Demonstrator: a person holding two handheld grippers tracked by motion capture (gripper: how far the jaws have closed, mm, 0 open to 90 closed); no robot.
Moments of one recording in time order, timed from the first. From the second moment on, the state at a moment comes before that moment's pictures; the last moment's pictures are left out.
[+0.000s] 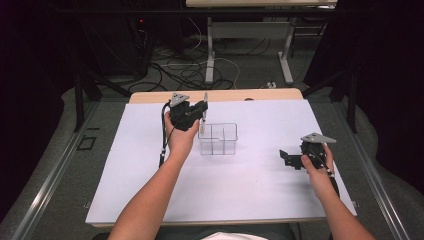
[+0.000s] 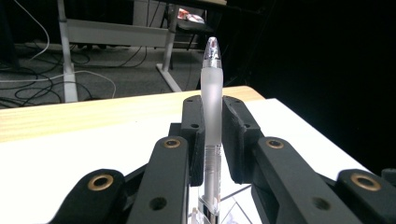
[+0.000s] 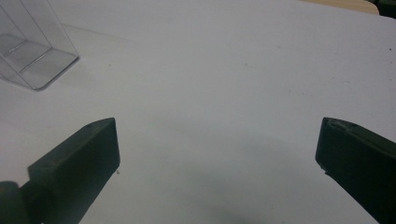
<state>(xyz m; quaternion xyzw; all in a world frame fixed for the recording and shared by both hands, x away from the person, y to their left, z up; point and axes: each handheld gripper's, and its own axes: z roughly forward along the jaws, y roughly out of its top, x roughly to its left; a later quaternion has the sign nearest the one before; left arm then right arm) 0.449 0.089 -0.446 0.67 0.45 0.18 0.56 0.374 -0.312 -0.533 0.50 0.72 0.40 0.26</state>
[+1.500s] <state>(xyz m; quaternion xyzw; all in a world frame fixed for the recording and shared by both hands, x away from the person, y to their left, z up) 0.441 0.080 -0.477 0.71 0.44 0.18 0.52 0.371 -0.313 -0.536 0.50 0.73 0.39 0.25</state>
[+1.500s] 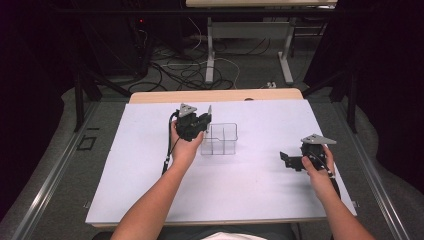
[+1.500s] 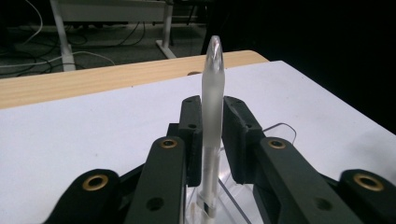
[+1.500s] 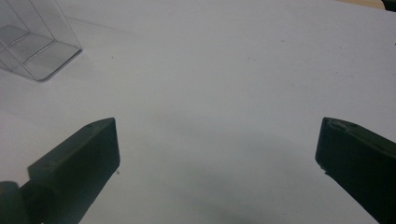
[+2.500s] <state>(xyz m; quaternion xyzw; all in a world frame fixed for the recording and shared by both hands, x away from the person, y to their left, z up) 0.390 0.157 -0.457 0.71 0.41 0.23 0.53 0.370 -0.313 -0.535 0.50 0.73 0.39 0.26</state>
